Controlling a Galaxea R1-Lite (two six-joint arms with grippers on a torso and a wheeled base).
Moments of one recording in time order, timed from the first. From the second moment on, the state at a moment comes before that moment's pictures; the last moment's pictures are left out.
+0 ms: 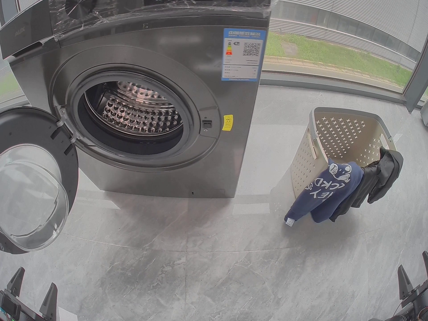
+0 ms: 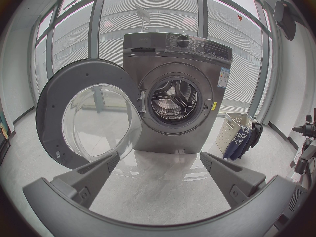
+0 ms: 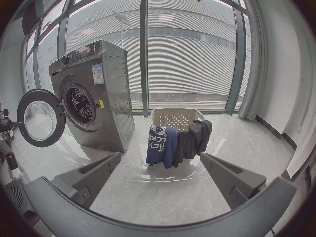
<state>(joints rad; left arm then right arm) -0.01 0.02 -0.02 0.00 0.01 -0.06 0.00 0.01 -0.02 0.00 -0.04 0.00</state>
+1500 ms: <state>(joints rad) -0.01 0.02 -0.02 0.00 0.01 -0.06 0.00 0.02 -0.02 0.00 -0.04 0.00</state>
